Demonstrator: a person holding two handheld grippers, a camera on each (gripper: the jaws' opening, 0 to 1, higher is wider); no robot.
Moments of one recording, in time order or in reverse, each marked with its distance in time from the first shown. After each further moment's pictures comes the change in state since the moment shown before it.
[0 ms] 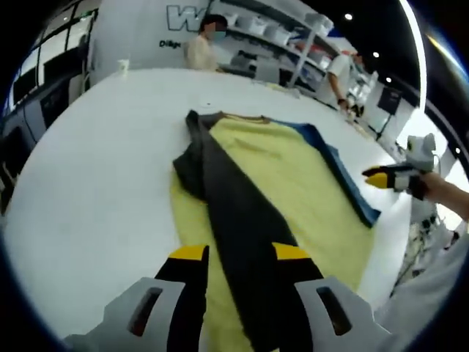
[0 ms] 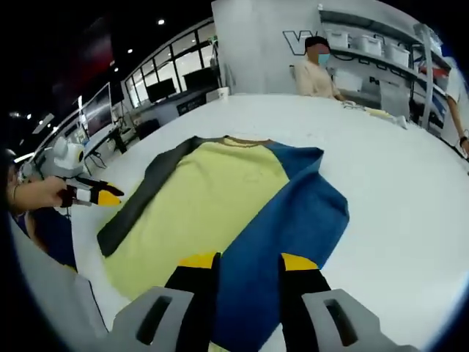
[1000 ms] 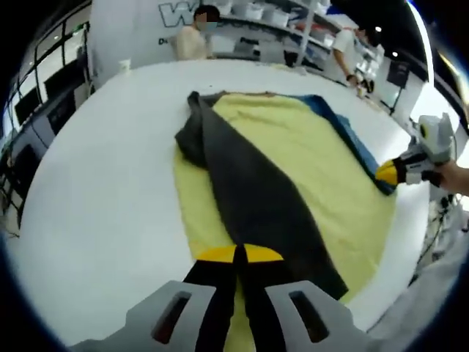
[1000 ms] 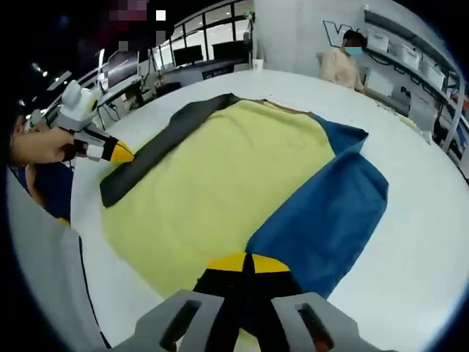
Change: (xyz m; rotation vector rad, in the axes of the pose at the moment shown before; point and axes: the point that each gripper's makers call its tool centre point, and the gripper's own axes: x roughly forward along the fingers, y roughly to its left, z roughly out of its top) left arm 0.004 0.009 -0.031 0.090 0.084 0.119; right arm 0.014 0.033 -0.049 -0.183 0.136 0.036
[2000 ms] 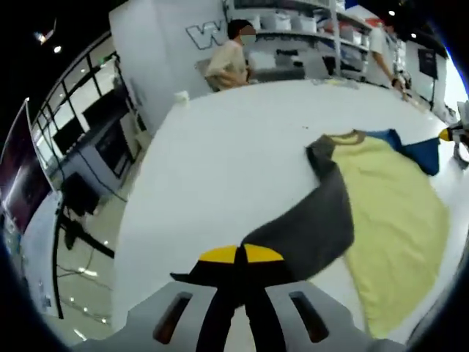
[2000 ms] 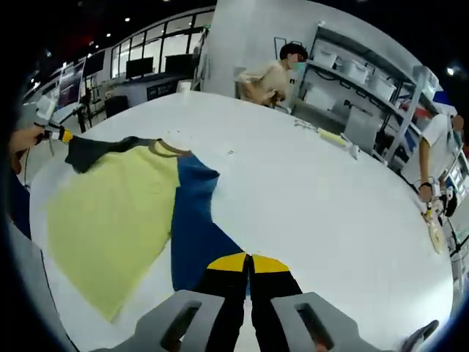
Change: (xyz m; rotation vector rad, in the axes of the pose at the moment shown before) left arm -0.050 0.191 0.111 0.088 -0.093 0.334; right arm -0.092 -0.215 0.060 0.037 -0.080 -0.353
